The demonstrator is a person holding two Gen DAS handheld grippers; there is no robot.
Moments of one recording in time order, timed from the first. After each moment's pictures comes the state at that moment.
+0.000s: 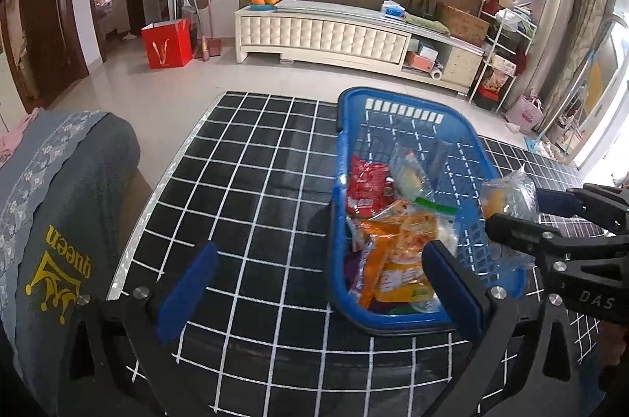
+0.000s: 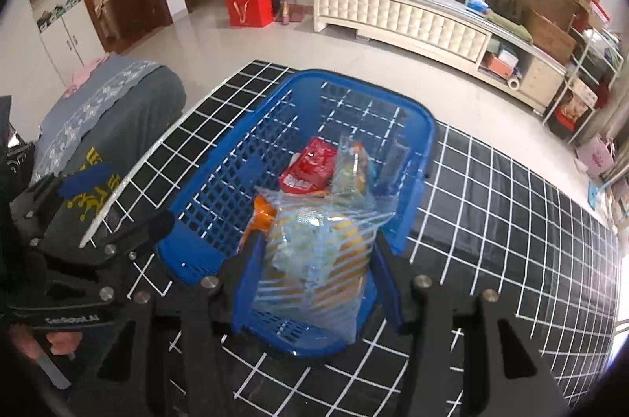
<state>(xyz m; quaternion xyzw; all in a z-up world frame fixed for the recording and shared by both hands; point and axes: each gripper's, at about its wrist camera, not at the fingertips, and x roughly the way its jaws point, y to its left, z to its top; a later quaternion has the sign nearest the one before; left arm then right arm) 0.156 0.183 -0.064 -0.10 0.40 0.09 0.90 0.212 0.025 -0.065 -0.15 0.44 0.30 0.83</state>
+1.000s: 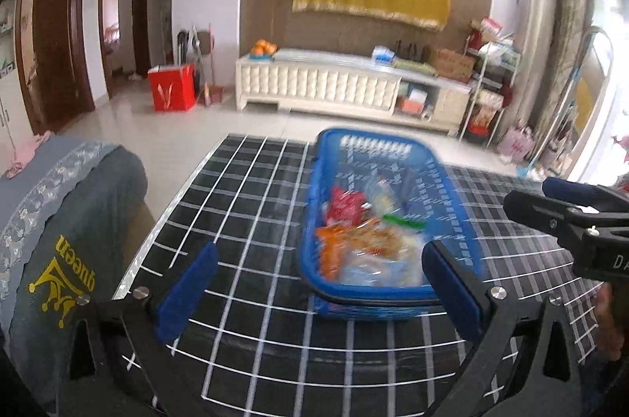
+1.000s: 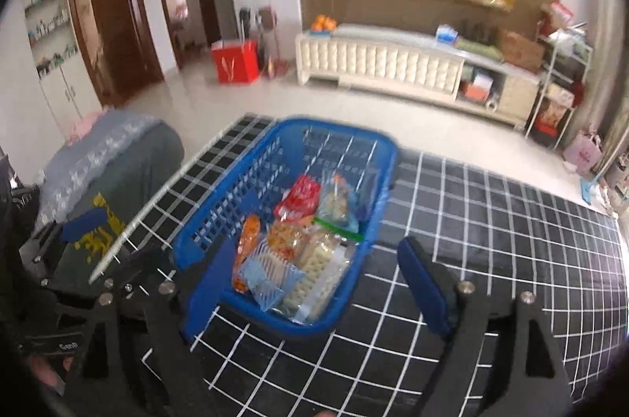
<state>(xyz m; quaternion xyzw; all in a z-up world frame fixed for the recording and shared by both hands) 0.087 0.137 -0.033 -0.08 0.30 0.09 0.95 0.158 -0.037 -0.030 -0.07 0.34 0.28 0.89</state>
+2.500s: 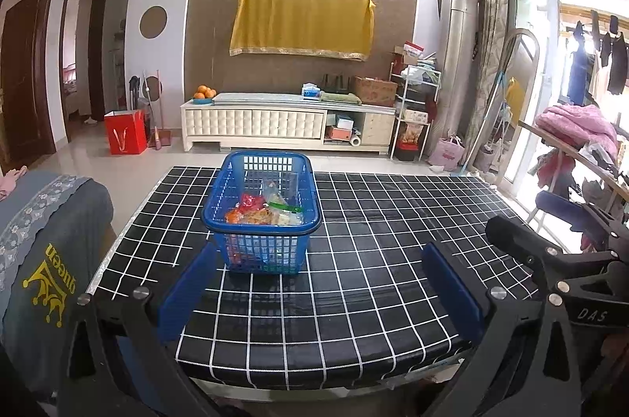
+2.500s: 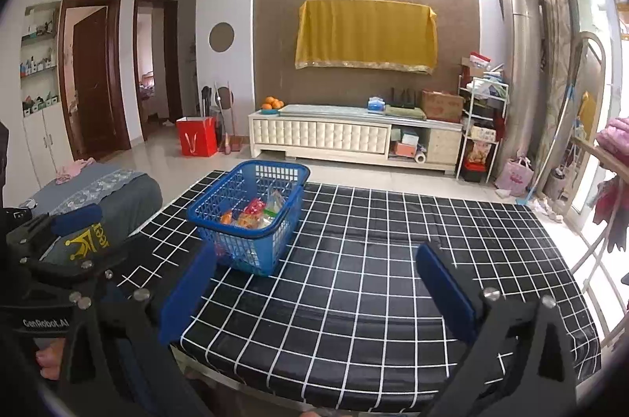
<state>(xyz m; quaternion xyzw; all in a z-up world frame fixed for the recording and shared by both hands) -0.060 0.020 0.012 -0.05 0.23 -0.01 0.97 -0.022 -0.168 -0.002 -0.04 0.20 0.19 0.96</state>
